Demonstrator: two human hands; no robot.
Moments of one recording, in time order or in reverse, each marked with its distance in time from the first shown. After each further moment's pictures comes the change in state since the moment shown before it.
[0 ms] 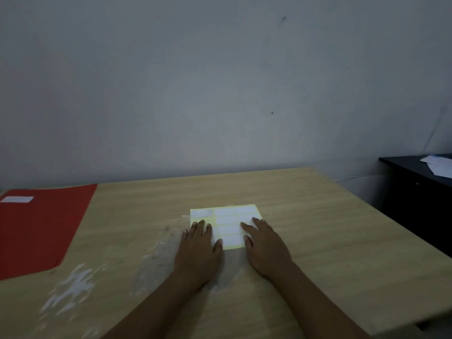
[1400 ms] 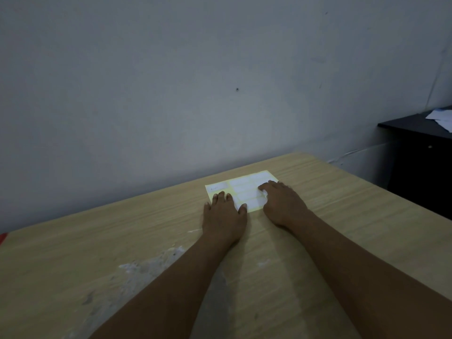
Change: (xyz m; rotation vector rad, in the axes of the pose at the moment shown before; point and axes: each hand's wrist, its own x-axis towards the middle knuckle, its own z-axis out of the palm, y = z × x) left_hand 0.211 0.117 0.069 0.093 -0.073 0.083; right_hand 0.176 0.147 -0.028 -0.026 0.006 0.155
